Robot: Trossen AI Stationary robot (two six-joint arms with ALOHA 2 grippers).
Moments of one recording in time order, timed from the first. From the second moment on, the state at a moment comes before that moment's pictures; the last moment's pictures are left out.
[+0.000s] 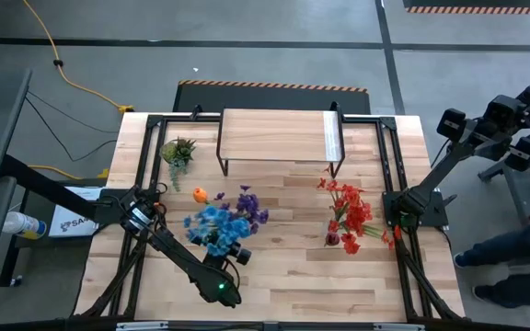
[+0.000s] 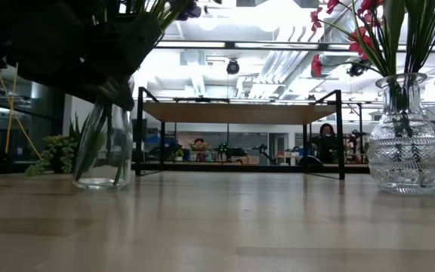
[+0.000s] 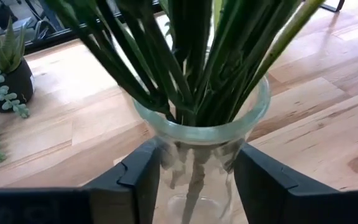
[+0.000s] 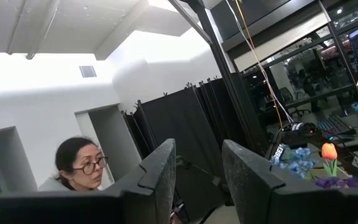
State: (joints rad) left arm -0.69 2.19 1.59 -1.57 -0.96 -2.15; right arm 0.79 0.24 1.24 -0.62 0.20 0.34
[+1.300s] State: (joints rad) left arm -0.69 1.96 1.60 -1.57 -1.13 -2.09; right arm 0.79 0.24 1.24 -0.61 0.19 0.34
